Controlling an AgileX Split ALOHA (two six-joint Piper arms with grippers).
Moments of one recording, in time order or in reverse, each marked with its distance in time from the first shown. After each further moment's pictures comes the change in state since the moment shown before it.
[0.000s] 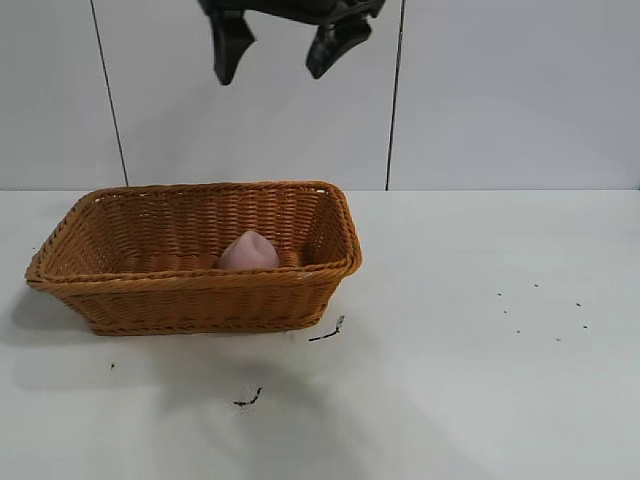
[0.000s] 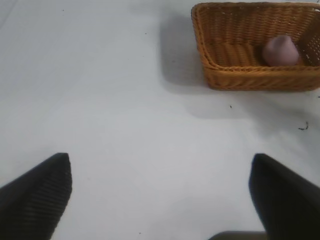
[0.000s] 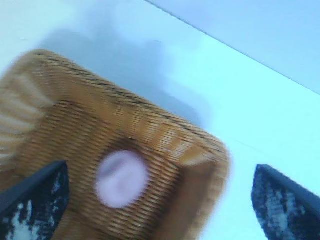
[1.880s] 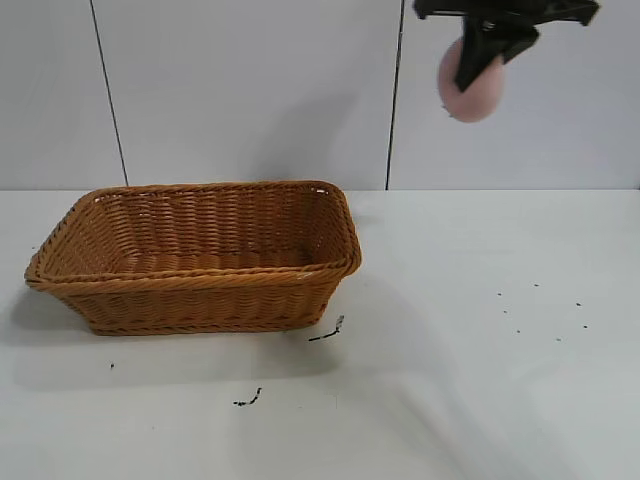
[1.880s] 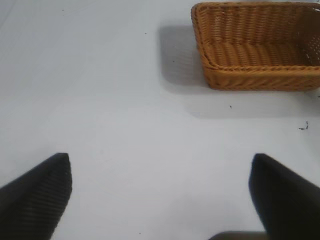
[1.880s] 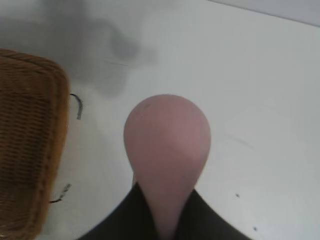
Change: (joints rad) left arm 0.000 0.000 0.000 0.000 0.000 0.000; right arm 0.183 -0.055 0.083 0.050 0.043 -0.003
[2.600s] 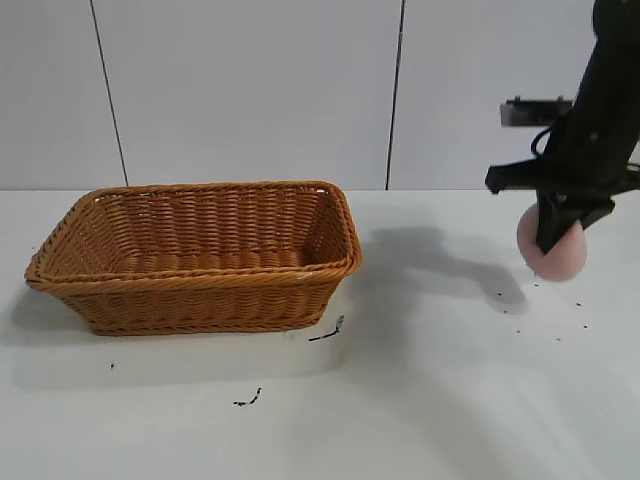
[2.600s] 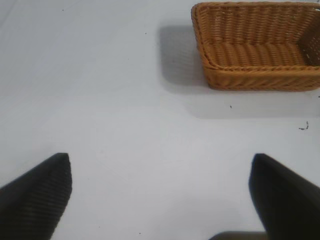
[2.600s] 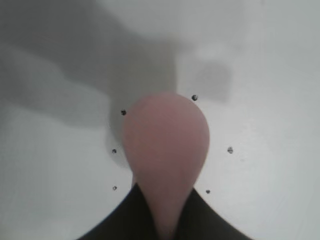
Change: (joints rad) left arm 0.000 0.000 0.000 0.000 0.000 0.000; right arm -0.387 -0.332 0.665 -0.039 -0.203 0.000
